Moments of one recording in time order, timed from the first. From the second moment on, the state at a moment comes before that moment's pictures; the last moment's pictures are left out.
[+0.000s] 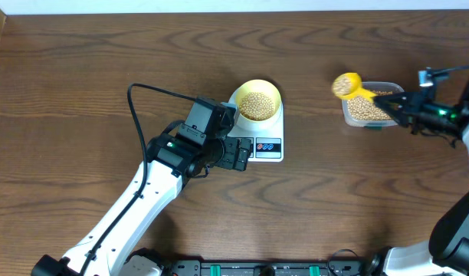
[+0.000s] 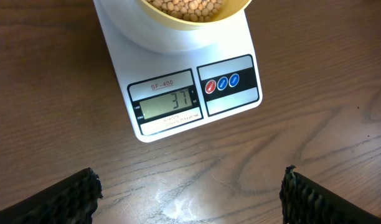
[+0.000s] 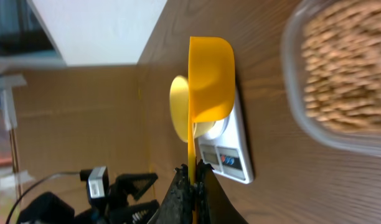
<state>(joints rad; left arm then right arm) -0.49 1.34 0.99 -0.71 0.19 -0.25 -0.41 1.68 1.19 -0.77 -1.15 0.22</state>
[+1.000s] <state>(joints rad) -0.49 1.34 0.99 -0.71 0.19 -0.25 -0.04 1.68 1.19 -0.42 -1.13 0.50</state>
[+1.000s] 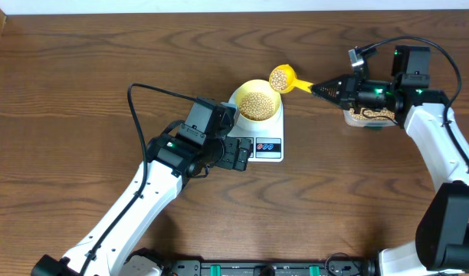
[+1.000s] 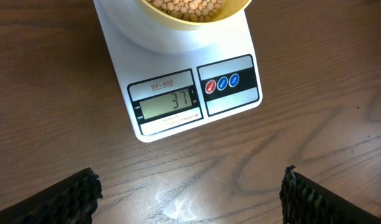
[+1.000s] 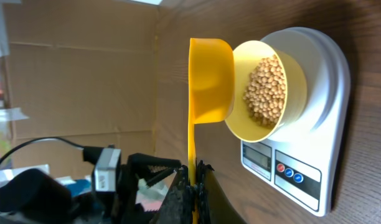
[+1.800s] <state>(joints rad) -0.49 1.34 0.99 -0.71 0.19 -0.25 0.10 1.68 1.18 -0.36 -0.95 0.37</state>
